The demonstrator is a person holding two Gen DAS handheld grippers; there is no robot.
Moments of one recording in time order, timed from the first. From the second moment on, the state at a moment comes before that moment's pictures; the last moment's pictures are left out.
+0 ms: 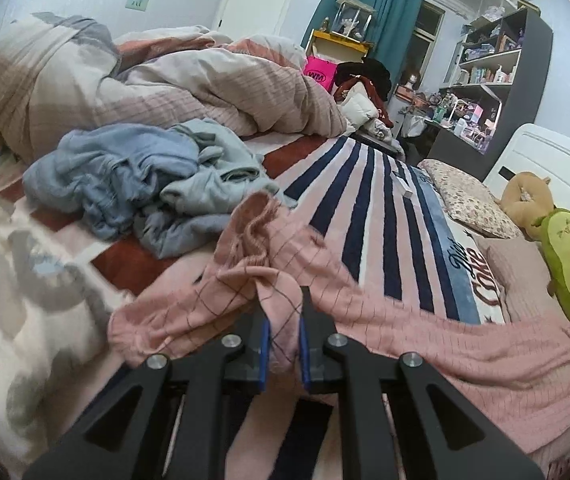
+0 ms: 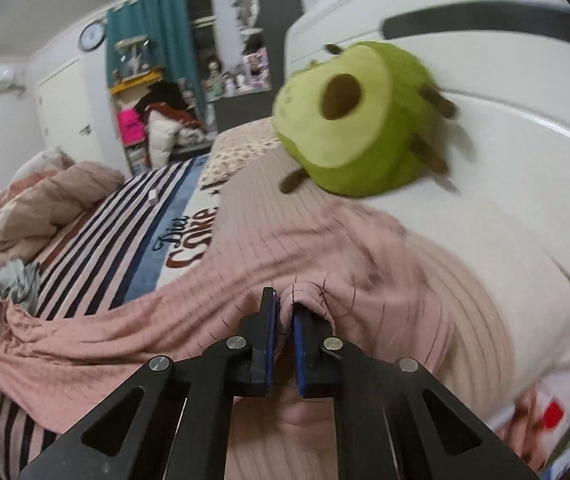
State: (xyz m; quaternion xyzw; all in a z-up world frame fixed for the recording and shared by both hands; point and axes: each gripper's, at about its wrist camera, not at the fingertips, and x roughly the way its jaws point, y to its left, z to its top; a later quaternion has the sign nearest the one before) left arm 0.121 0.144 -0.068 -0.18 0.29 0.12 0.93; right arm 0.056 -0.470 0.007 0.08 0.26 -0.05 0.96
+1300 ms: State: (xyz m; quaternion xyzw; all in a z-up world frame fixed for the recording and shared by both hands) left arm 0.216 0.122 -0.046 -0.06 0.36 0.08 0.93; right arm 0.157 -0.455 0.008 0.02 0.38 0.04 0.92
